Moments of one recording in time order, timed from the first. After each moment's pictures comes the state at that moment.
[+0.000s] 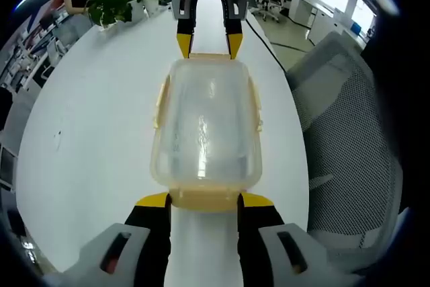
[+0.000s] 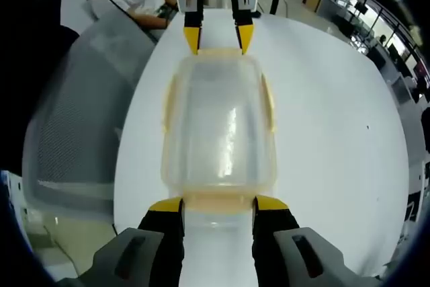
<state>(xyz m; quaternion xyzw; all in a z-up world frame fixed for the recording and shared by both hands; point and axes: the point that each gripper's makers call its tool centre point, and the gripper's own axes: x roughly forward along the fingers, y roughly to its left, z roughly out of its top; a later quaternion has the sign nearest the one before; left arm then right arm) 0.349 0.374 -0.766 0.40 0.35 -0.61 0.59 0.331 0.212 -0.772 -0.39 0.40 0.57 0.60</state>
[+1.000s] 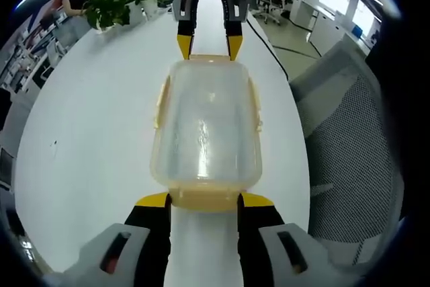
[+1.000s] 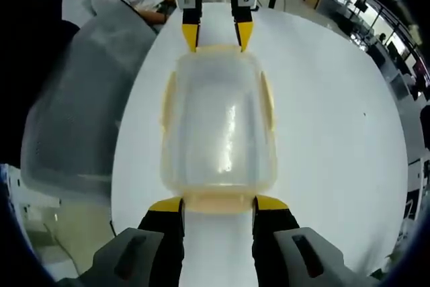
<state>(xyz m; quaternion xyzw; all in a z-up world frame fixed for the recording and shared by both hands) 0.346 0.350 -0.769 0.39 0.35 -0.61 0.59 0.330 0.187 -0.776 -0.40 0.41 0.56 0.60</state>
